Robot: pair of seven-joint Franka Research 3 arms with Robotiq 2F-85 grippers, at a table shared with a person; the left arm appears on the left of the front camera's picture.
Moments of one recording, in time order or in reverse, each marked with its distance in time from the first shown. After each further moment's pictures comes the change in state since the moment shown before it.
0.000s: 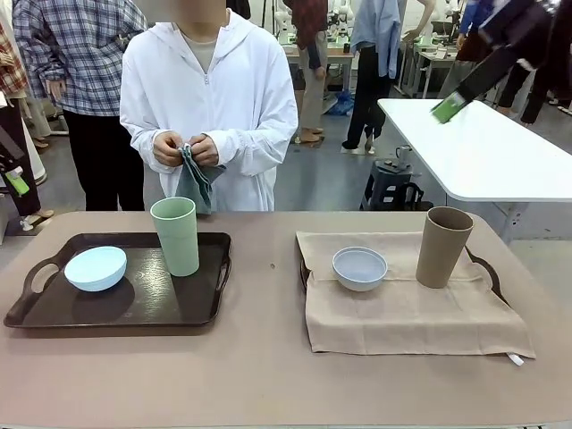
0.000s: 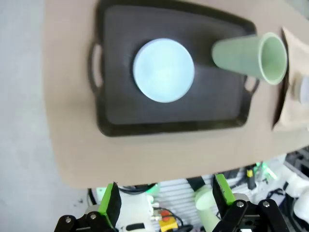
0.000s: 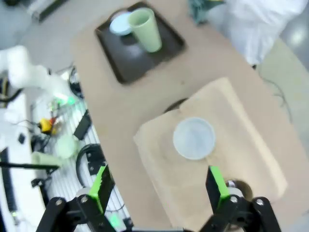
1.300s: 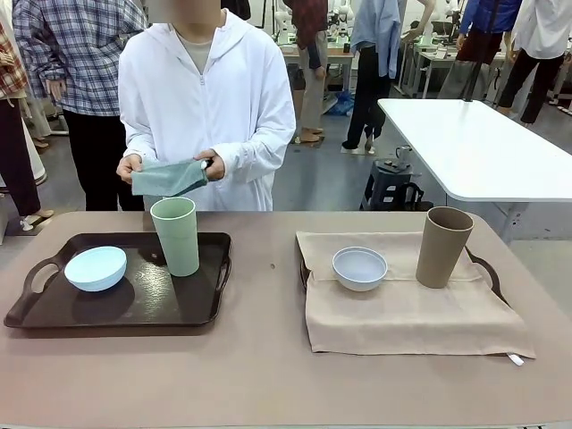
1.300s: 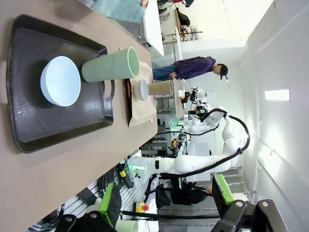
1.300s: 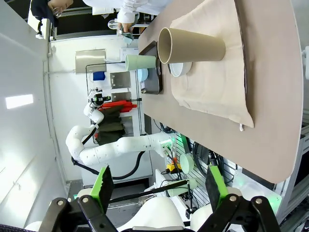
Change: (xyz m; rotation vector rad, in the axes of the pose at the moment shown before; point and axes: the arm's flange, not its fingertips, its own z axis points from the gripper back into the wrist) left arm -0.067 0.225 -0.016 -1.074 -0.128 -0.067; right arm -0.433 -0.113 0.121 0.487 -0.359 -1.166
